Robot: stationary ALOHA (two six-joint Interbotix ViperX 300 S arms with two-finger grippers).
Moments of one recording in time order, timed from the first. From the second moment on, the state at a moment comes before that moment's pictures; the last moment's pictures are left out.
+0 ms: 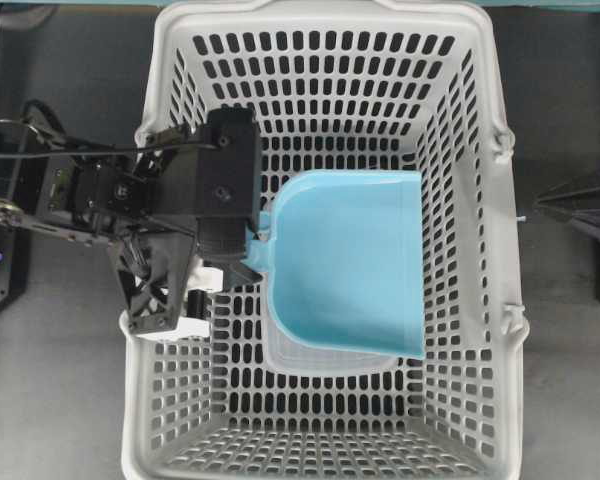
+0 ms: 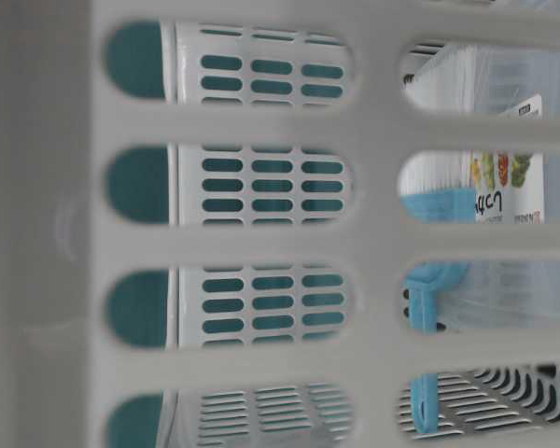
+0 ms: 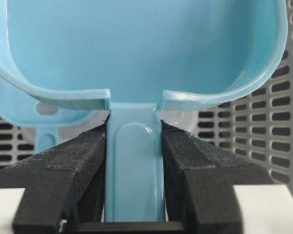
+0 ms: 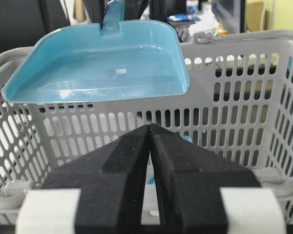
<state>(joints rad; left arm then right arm) -0.13 -0.22 0.15 0.04 0.92 -0.16 0.02 -1.07 1.23 0.01 -0.15 0.05</state>
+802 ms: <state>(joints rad) -0.13 -0.23 0.24 0.04 0.79 -0.16 0.06 -1.14 1.26 0.02 -0.10 0.12</state>
